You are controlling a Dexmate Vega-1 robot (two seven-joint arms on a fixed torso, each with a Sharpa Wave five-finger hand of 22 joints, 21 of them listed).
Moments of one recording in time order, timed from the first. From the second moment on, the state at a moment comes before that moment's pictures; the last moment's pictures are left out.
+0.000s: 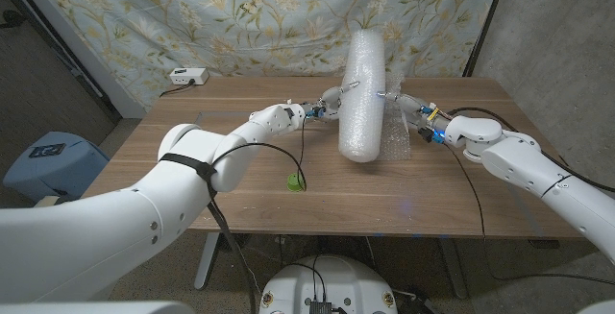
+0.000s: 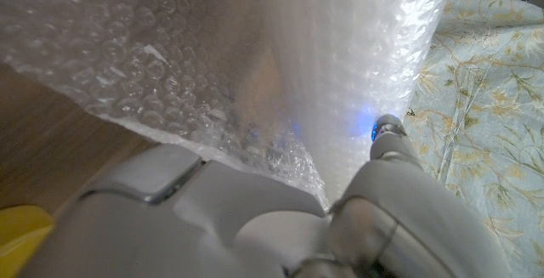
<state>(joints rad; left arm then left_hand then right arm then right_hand) 0.18 -0.10 0.20 -0.42 -0.50 0.27 -0.61 1.21 -0.04 0.23 -0.15 0.21 0.76 0.09 0.40 0.24 0.71 0.01 0.57 0.62 0.83 -0.06 0.45 0.44 0.72 0.01 0.75 0.19 -0.82 -0.86 -0.41 -1.71 0.64 -0.18 0.16 0.50 -0.01 0.31 -0.16 0.19 -0.03 0.12 0.22 0.20 0.05 0.22 0.27 0.27 0.09 0.15 0.24 0.22 0.34 0.08 0.21 0.17</state>
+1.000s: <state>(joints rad) 0.19 -0.20 -0.03 -0.42 -0.27 0.28 -0.57 1.21 -0.03 0.23 -0.15 0.21 0.76 0.10 0.42 0.24 0.71 0.01 0.56 0.63 0.83 -0.06 0.45 0.45 0.71 0.01 0.77 0.19 -0.82 -0.87 -0.39 -1.64 0.72 -0.11 0.32 0.51 0.00 0.30 -0.15 0.19 -0.01 0.12 0.22 0.20 0.06 0.22 0.27 0.28 0.10 0.16 0.24 0.22 0.35 0.09 0.21 0.17</state>
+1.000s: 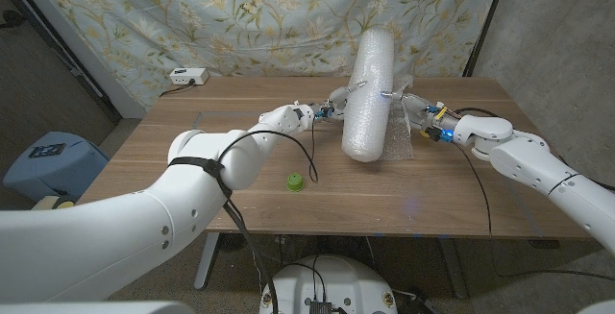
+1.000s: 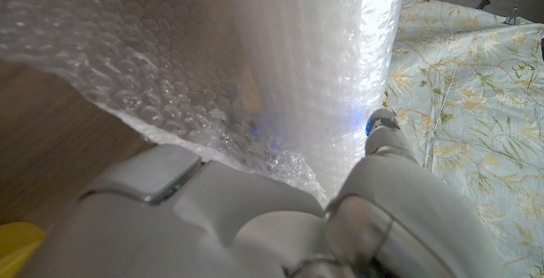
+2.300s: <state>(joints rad) 0.20 -0.27 -0.22 -0.42 -0.13 0.30 -0.65 1.21 -0.04 0.24 -0.16 0.21 0.76 0.09 0.43 0.24 0.71 0.01 0.56 0.64 0.83 -0.06 0.44 0.46 0.70 0.00 0.79 0.19 -0.79 -0.87 -0.38 -1.55 0.76 -0.08 0.42 0.58 0.02 0.30 -0.15 0.18 0.26 0.14 0.27 0.20 0.29 0.17 0.35 0.30 0.33 0.08 0.30 0.22 0.59 0.05 0.25 0.18</state>
